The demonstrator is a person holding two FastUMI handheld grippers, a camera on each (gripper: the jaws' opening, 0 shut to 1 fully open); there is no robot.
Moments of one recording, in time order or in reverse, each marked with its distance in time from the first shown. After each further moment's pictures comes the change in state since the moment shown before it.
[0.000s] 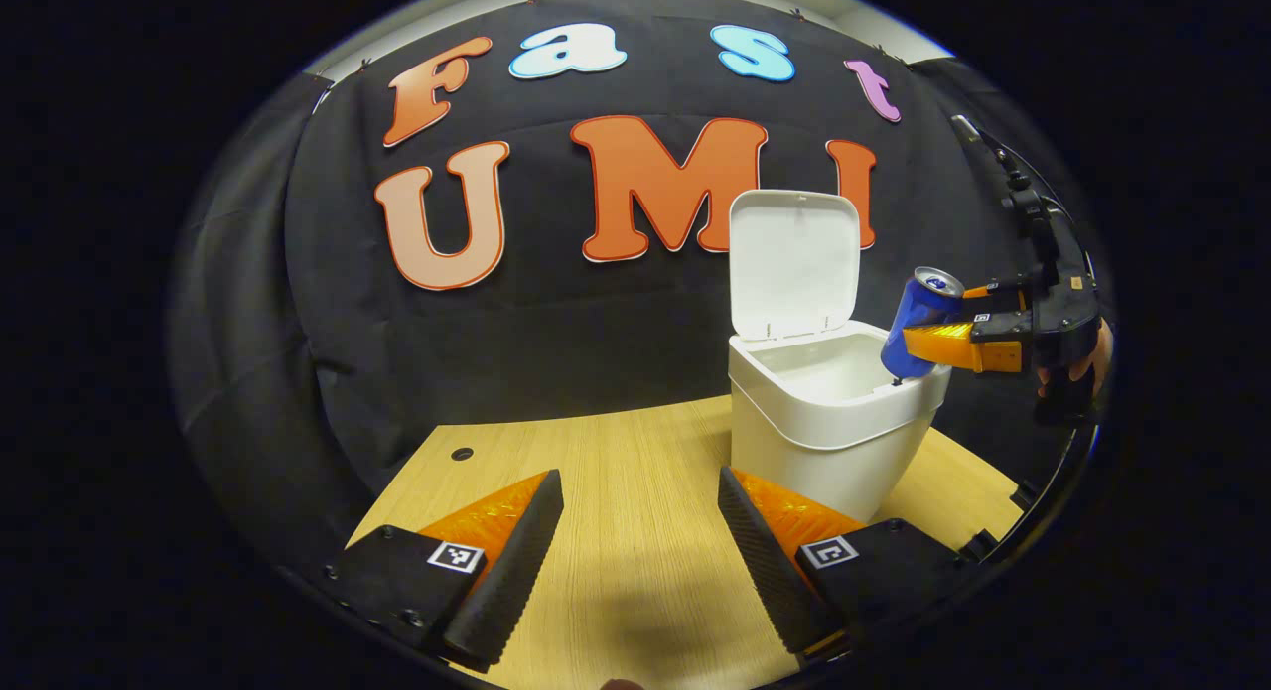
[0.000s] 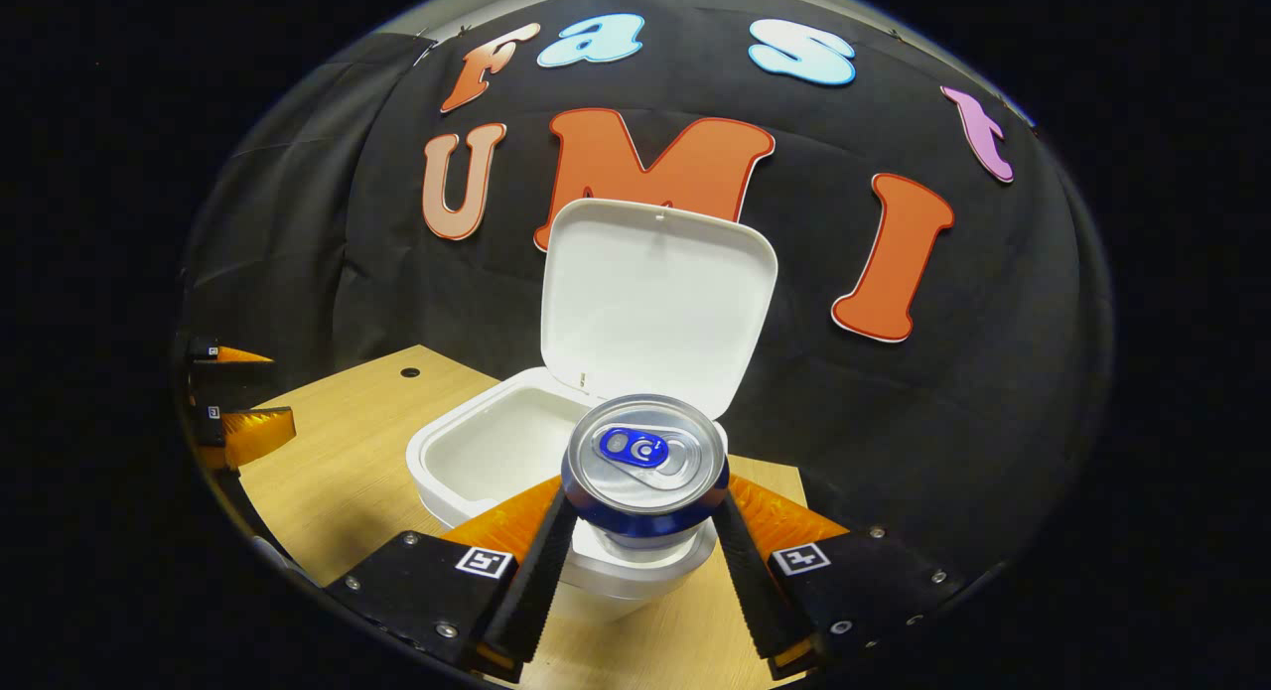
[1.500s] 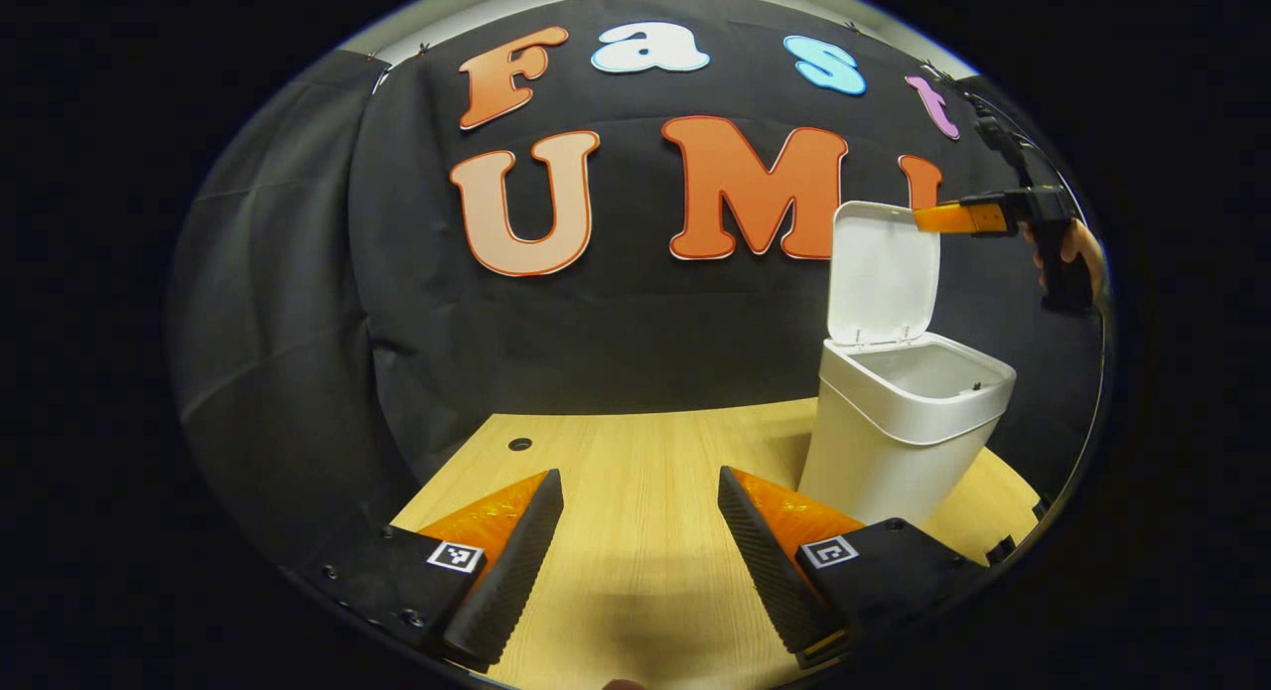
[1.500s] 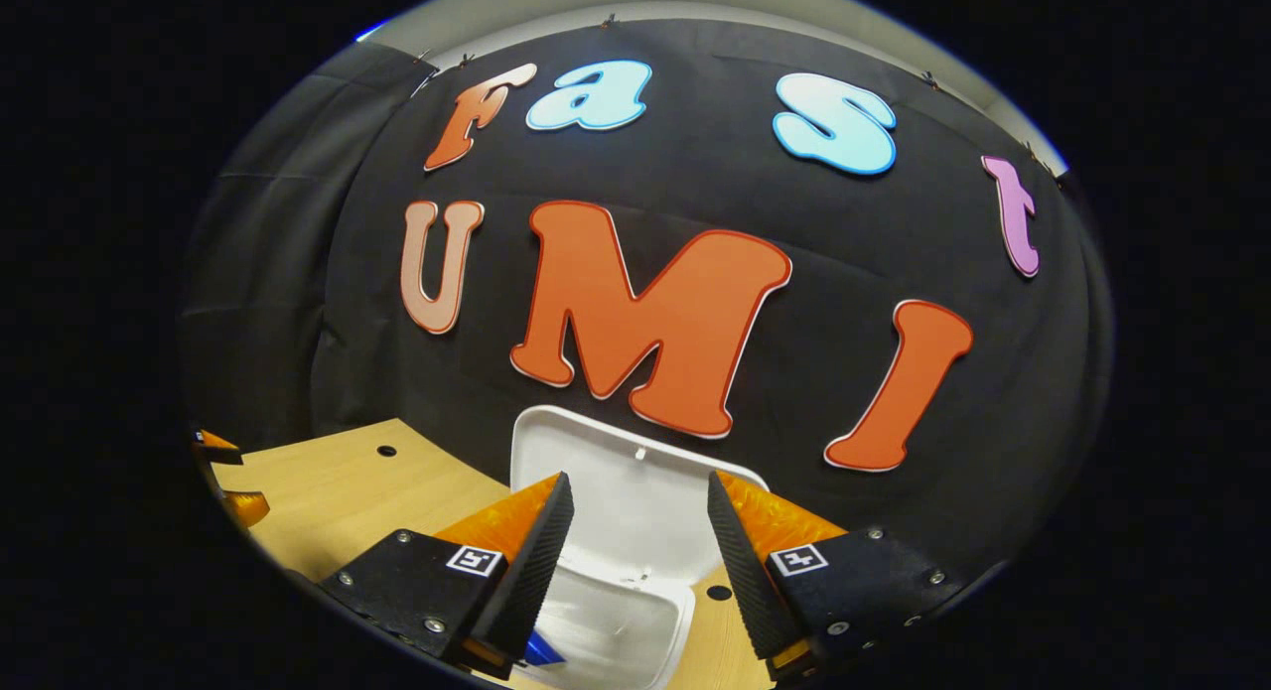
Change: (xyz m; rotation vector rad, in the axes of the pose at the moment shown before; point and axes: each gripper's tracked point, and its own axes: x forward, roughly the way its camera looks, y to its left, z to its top) left arm -0.006 0.095 -0.012 -0.074 -0.018 0.152; right arm 0.043 -0.016 0.183 -0.048 -0.235 -0.047
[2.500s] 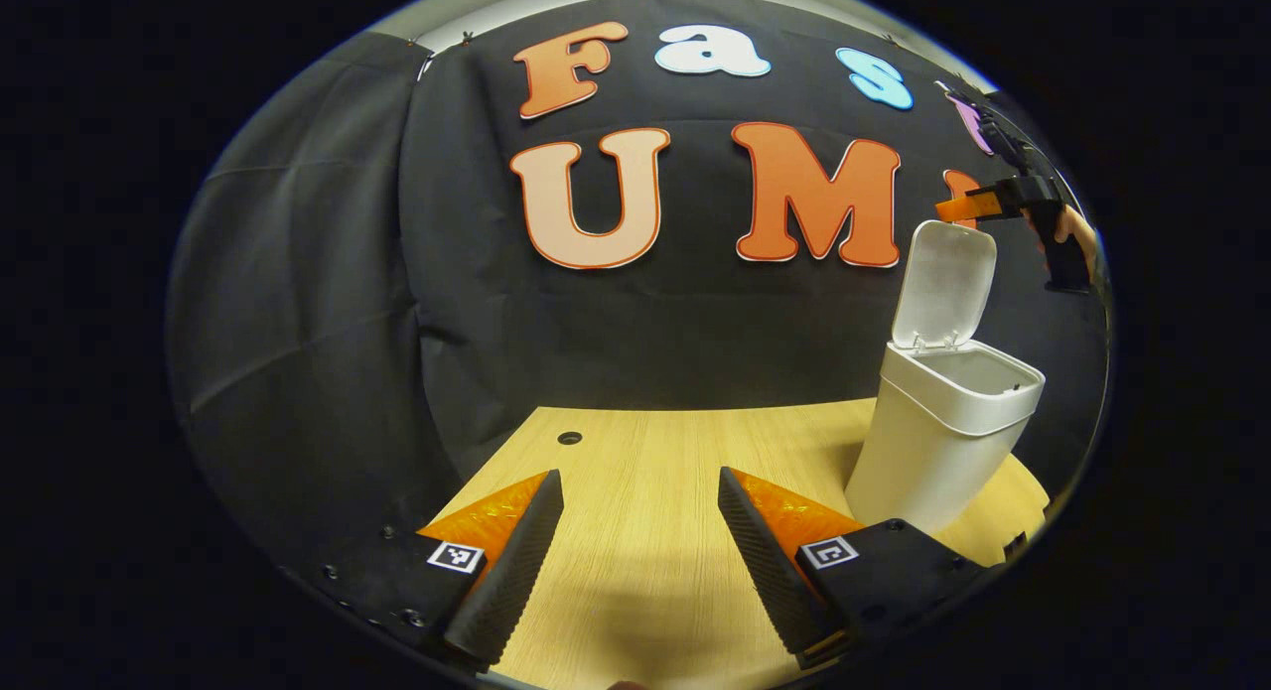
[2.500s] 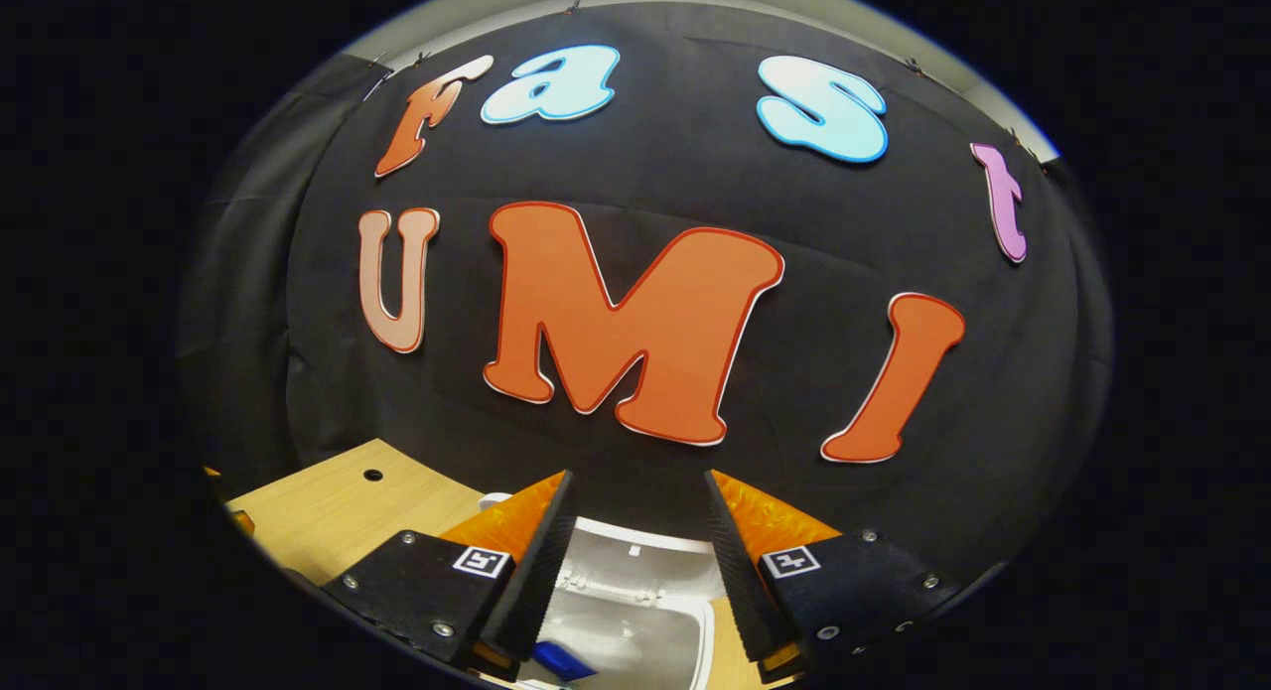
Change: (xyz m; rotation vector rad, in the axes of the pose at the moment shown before) left arm -0.003 0.068 -0.006 -0.028 0.011 0.034; right arm 0.015 0.010 0.003 0.092 0.087 -0.077
